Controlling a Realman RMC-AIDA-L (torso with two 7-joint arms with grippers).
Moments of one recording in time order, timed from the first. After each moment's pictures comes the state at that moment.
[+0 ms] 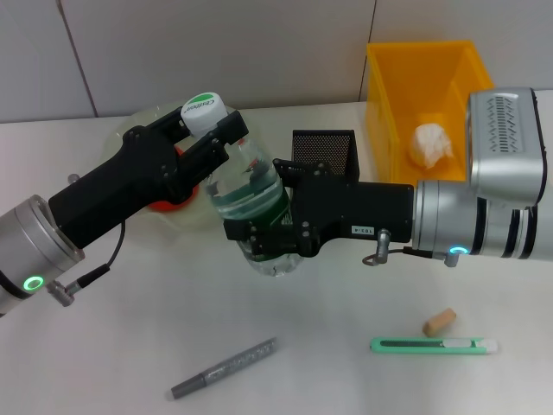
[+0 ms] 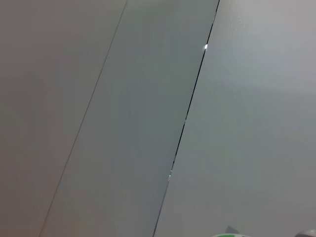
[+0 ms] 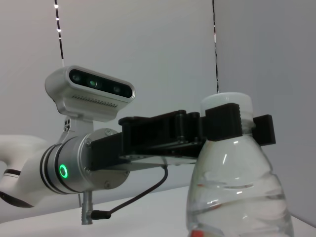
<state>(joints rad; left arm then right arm) -0.47 -2.07 1.38 0.48 0.87 1.47 -1.14 0.54 2.09 1.86 0.66 1.76 -1.31 1.18</state>
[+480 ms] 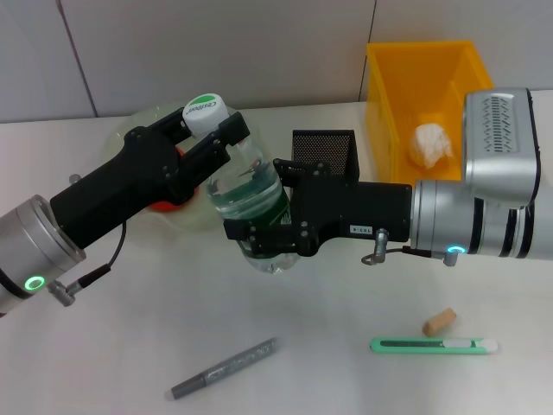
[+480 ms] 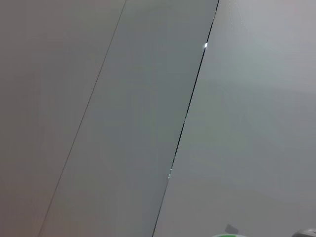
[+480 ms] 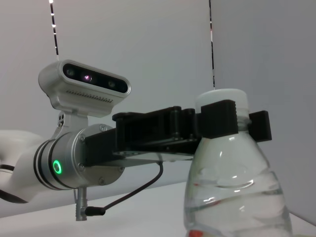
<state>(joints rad) -0.48 -2.07 1.38 0.48 0.87 1.47 -1.14 0.54 2.09 1.85 0.66 1.76 -1.29 1.19</state>
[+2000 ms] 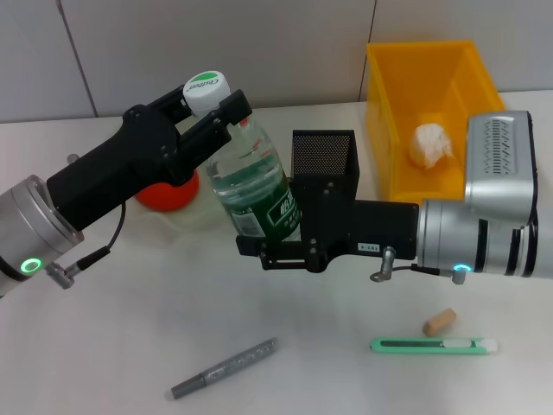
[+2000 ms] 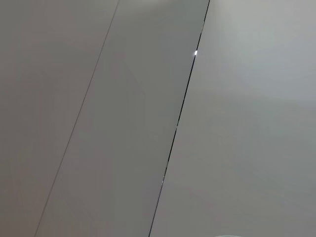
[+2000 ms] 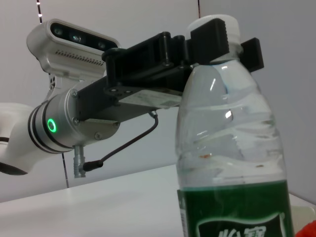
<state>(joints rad) -0.48 -2.07 1.37 0.53 0.87 1.47 -1.17 0.51 2.09 1.83 0.64 1.75 -1.26 1.18</state>
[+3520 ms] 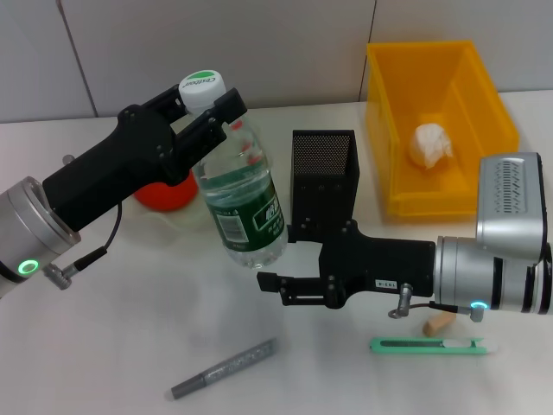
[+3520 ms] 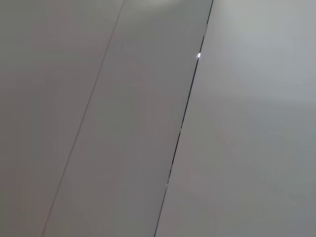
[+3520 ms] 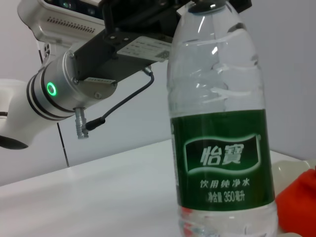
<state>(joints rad) -0.47 -2.07 1.36 0.53 0.86 1.47 -1.16 0.45 2.08 1.81 0.60 1.75 -1.26 1.16</state>
